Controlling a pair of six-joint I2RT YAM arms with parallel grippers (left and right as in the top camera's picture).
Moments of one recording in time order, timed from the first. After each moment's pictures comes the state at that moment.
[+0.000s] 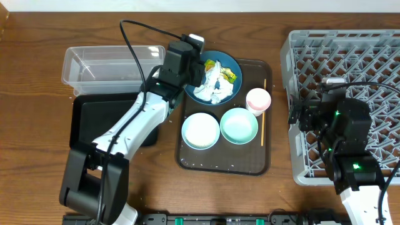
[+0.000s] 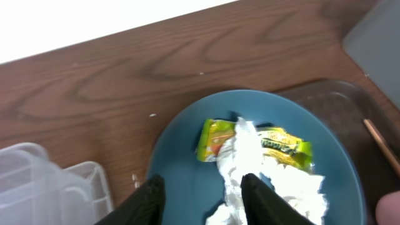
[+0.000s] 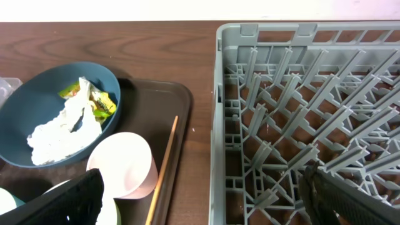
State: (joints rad) left arm -0.40 1.72 1.18 -0.10 0.00 -0.03; right arm 0.06 0.91 0.72 -0.35 -0.04 0.06
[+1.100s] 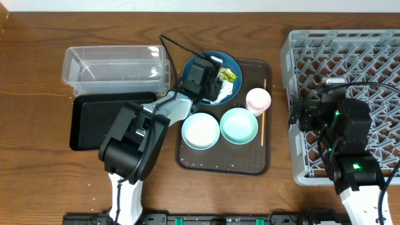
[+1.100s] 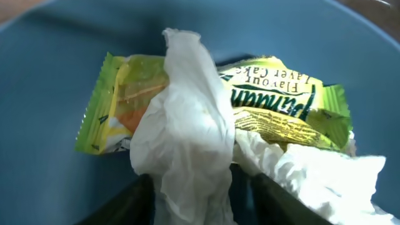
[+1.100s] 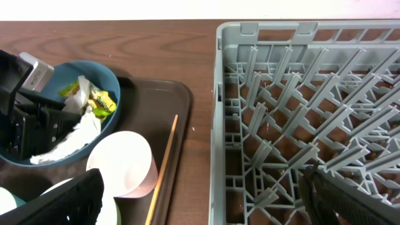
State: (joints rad) left arm -0.47 2.07 1.18 0.12 0.05 -0.04; right arm 0.06 0.91 0.72 -0.36 -0.04 0.06
